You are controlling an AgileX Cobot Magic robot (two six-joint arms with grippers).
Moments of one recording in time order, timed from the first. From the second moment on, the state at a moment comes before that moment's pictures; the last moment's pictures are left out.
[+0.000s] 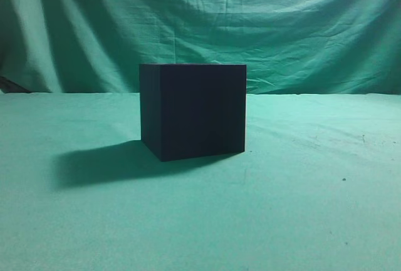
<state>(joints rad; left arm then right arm) -0.11 -0.02 0.02 0.09 0.36 -0.03 0.28 0.21 -0.43 0.03 0.57 -0.04</state>
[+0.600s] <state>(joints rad) -0.11 -0.02 0.02 0.09 0.36 -0.03 0.01 -0.01 0.03 0.05 0.38 -0.04</state>
